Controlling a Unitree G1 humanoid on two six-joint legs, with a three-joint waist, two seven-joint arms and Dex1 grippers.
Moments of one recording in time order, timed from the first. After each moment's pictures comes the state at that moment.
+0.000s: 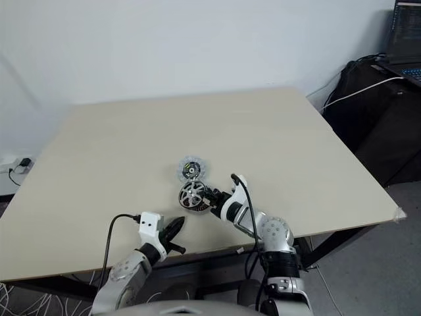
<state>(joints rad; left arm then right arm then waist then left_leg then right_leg) 0.31 0.10 -0.13 -0.06 -0.20 0.16 -0.40 -0.23 0.08 -0.12 0.16 1.02 0.96 0.02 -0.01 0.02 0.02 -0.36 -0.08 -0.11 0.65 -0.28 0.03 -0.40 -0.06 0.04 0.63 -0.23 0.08</state>
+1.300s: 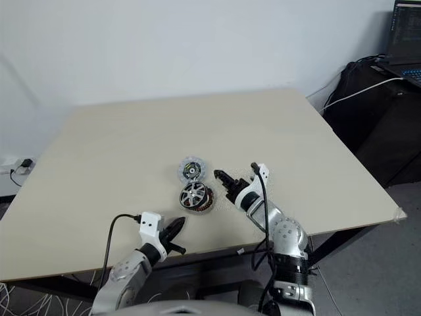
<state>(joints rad) 0.30 0.10 -0.13 -0.06 -0.20 0.16 -0.41 -0.17 0.05 -0.14 -0.12 0.92 0.86 0.07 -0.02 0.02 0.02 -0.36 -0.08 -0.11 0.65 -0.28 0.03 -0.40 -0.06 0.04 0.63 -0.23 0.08</state>
